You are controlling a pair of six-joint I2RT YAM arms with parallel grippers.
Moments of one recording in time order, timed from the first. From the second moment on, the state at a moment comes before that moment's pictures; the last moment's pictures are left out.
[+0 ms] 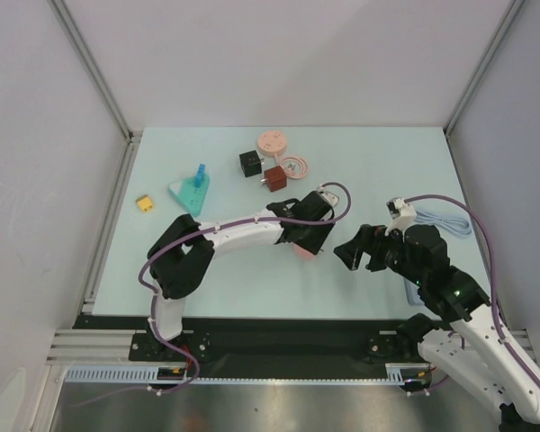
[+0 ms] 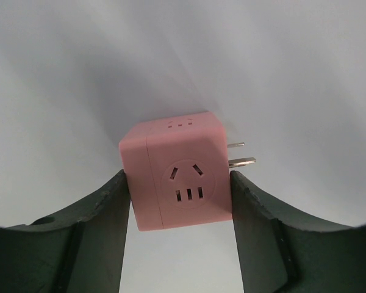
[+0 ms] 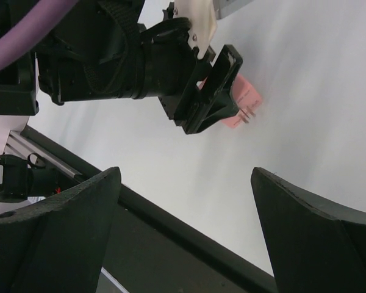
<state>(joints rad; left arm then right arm) -0.96 1.96 1.45 -0.48 -0.14 -0.29 0.56 0.57 0.72 -0.56 -0.10 0.53</state>
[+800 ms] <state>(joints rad) -0.73 1.14 1.10 -0.46 0.72 0.25 0.45 1.05 1.17 -0.31 -0.87 0.33</state>
